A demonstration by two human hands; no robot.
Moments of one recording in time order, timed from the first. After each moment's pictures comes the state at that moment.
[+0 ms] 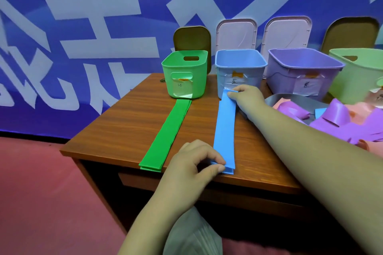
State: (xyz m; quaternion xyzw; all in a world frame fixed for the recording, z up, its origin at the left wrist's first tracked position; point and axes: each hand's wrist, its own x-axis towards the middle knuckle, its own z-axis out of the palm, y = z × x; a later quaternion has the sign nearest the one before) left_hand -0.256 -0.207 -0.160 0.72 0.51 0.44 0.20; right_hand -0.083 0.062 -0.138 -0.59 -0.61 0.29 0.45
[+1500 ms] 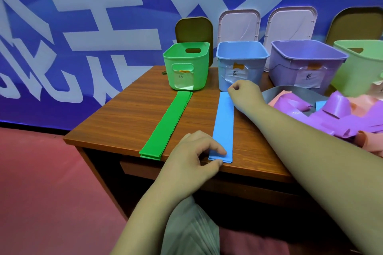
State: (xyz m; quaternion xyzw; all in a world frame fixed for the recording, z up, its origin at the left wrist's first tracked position) left_hand -0.254 -0.205 -0.168 0.74 0.51 0.40 0.17; right_hand -0.087 0.038 -0.139 -0.60 -0.70 0.14 0.35
